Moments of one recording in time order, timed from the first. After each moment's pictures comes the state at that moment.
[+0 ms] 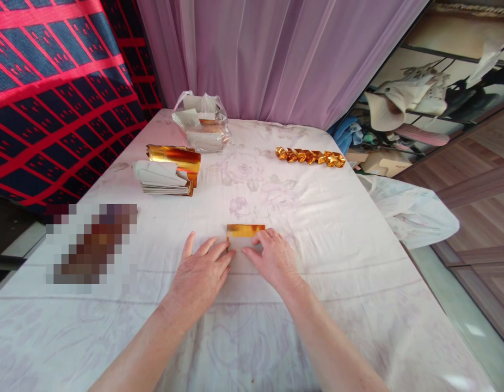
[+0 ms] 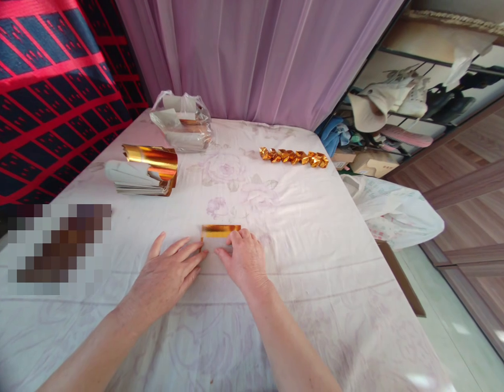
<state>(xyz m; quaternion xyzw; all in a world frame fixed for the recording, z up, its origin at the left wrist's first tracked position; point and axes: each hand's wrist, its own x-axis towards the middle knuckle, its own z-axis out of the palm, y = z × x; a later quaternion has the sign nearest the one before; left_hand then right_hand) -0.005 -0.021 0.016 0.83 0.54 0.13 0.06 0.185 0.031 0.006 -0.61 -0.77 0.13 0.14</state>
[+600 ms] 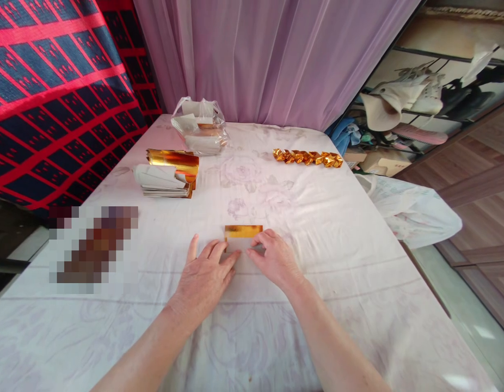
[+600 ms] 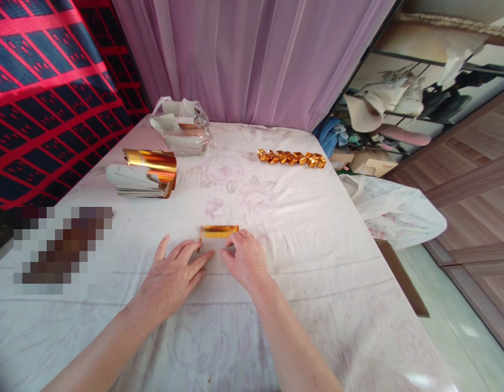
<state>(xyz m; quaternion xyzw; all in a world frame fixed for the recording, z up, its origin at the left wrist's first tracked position) 0.009 -0.025 0.018 0.83 0.55 0.12 0.02 0.197 0.034 0.005 -0.58 -0.77 0.21 0.19</state>
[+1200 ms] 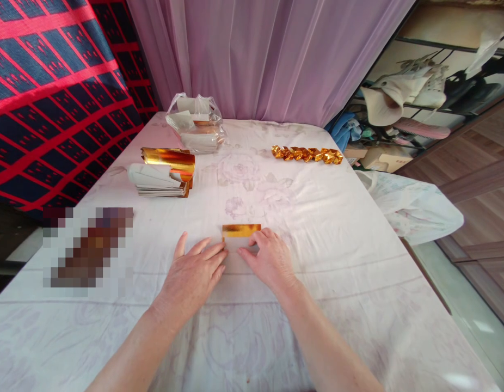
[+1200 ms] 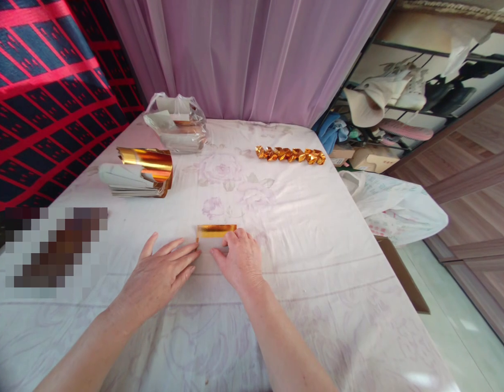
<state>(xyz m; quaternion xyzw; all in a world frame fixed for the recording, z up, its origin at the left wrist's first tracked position) -0.010 -0.020 0.016 0.82 0.56 0.11 0.07 0.184 0.029 0.005 -0.61 -0.76 0.14 0.17</state>
